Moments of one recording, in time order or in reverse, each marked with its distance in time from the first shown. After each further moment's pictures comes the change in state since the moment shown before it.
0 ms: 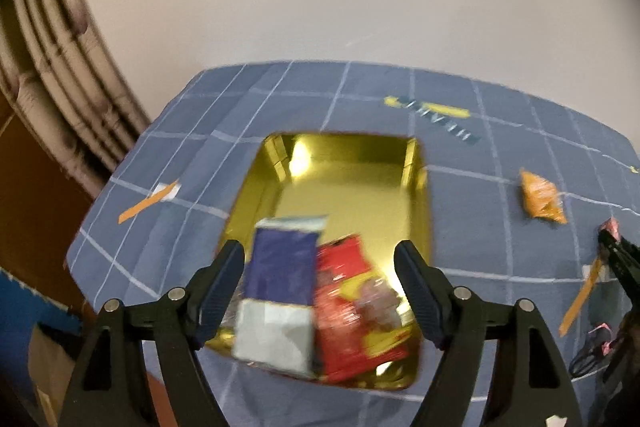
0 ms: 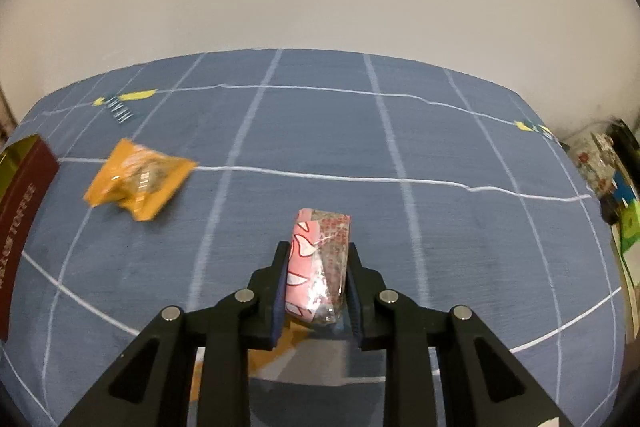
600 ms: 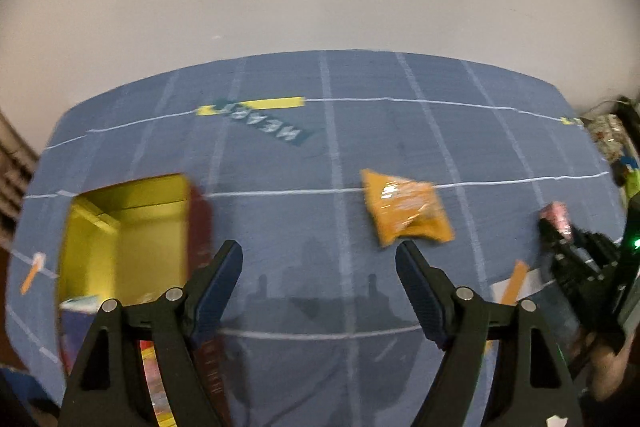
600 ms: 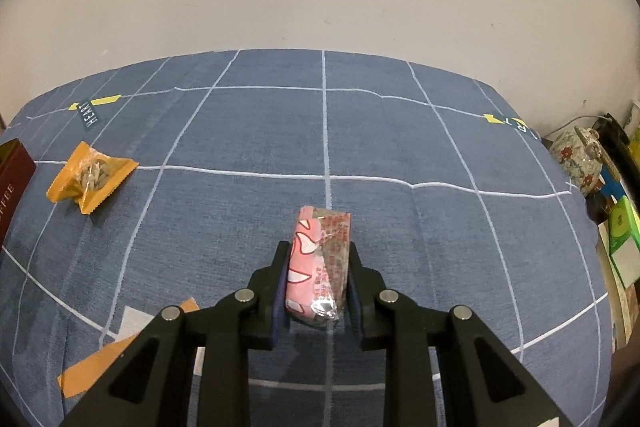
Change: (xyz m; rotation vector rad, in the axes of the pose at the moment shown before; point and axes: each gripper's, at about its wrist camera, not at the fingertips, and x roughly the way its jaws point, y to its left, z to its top) left arm 0.046 -0.155 0.035 0.211 0.094 -0.295; right arm 0.007 -0.041 -0.002 -0.002 -0.004 -0.032
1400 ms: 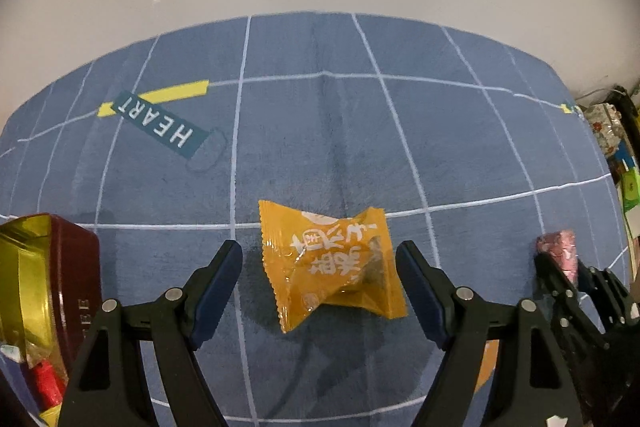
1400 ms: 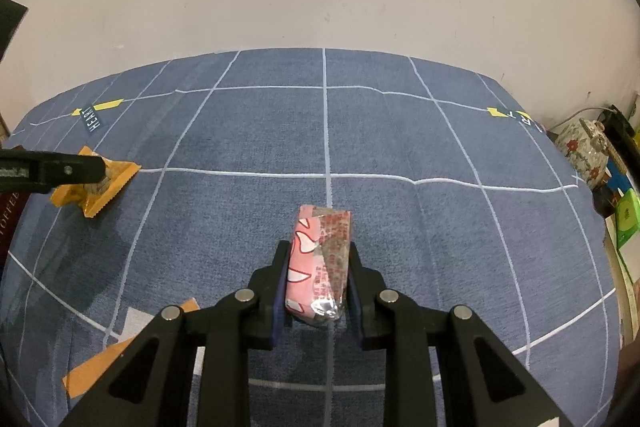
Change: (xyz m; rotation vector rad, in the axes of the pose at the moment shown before) left arm 0.087 -0.048 0.026 0.016 0.114 -0.082; right arm 0.002 -0.006 -0.001 0.022 0.003 0.027
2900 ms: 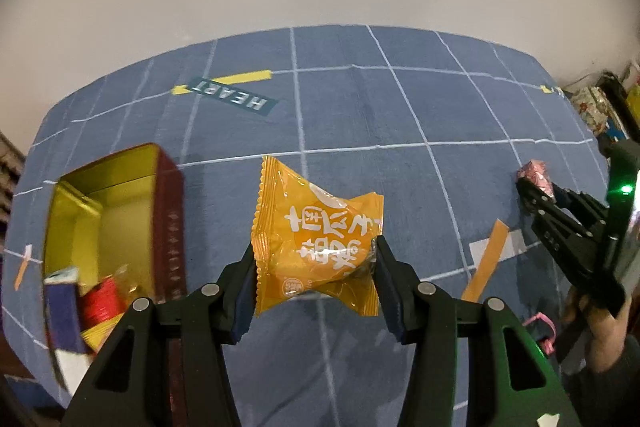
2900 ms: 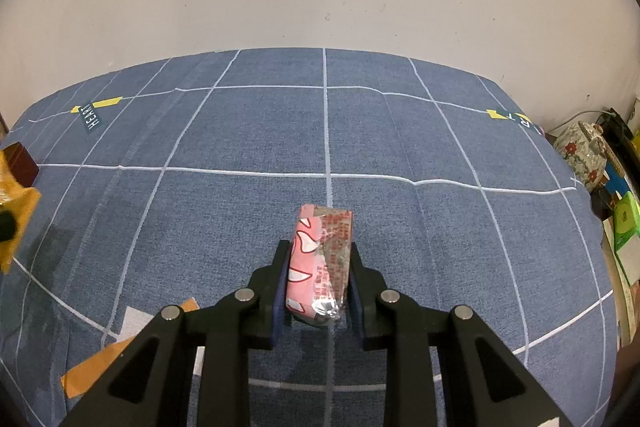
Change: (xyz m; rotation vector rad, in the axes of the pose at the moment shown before) left arm -0.089 0.032 -0.077 0.022 -0.080 0.054; right arm -0.001 0.000 0.001 -0.005 0.001 -0.005
